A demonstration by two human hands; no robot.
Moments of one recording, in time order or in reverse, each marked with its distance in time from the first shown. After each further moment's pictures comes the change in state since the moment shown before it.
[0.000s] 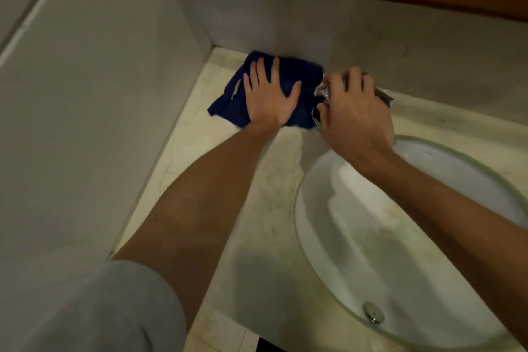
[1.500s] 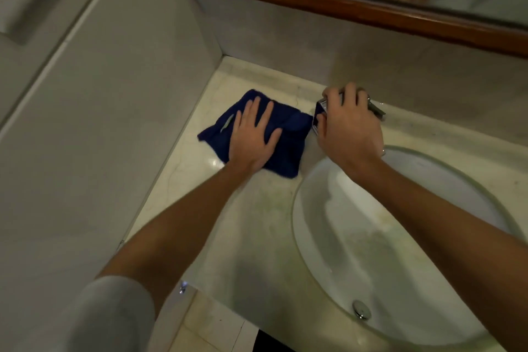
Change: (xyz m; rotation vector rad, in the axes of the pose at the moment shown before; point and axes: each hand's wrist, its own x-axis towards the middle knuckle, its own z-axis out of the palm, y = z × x) left_hand -0.081 -0.060 -0.014 -0.053 -0.045 0.189; right_hand 0.001 -0.004 -0.011 -0.012 -0.107 0.014
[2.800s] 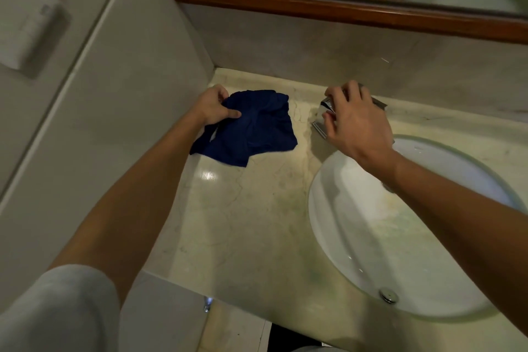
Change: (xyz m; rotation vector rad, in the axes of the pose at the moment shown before) left_hand 0.106 -0.101 -0.079 -0.487 -0.352 -0.291; right_hand 0.002 -0.002 0.000 0.086 -0.005 0.037
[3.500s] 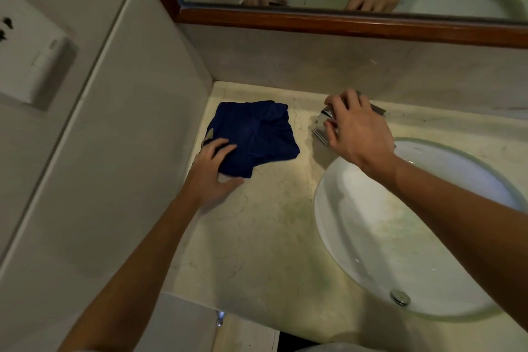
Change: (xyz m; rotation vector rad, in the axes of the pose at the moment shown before) left_hand -0.108 -0.083 0.041 0.251 0.141 0.581; right_hand 0.001 -0.001 -0.001 -0.012 -0.018 0.018
